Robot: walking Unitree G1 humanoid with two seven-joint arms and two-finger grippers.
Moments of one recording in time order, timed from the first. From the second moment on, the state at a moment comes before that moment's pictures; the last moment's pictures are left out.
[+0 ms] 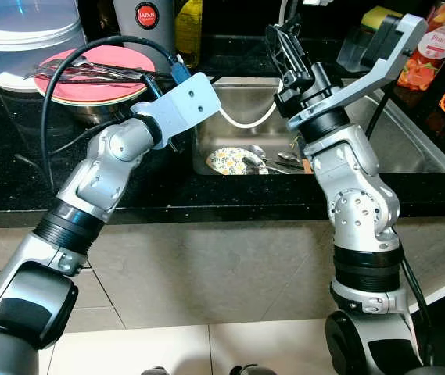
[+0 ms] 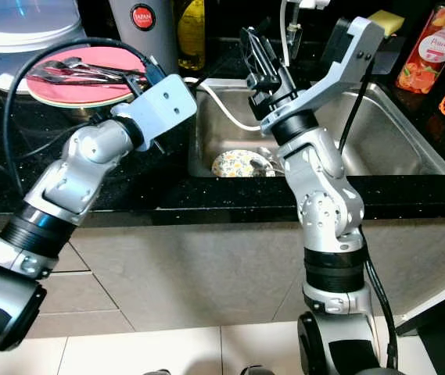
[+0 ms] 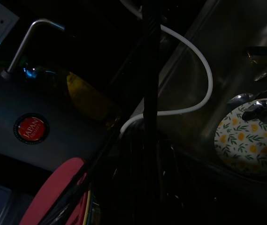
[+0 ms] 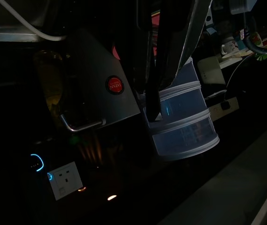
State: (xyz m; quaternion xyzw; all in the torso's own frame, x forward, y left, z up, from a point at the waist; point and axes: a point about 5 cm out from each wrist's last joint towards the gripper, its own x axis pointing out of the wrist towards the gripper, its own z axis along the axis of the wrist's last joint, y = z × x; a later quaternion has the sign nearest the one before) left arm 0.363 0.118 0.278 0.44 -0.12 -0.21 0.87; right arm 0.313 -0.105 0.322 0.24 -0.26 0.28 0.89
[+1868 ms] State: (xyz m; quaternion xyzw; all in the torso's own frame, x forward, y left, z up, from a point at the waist) left arm 0.365 0.116 0.274 0.04 0.09 -0.43 0.90; right arm 0.397 -0.182 0.300 -0.01 -0.25 -0.04 0.97
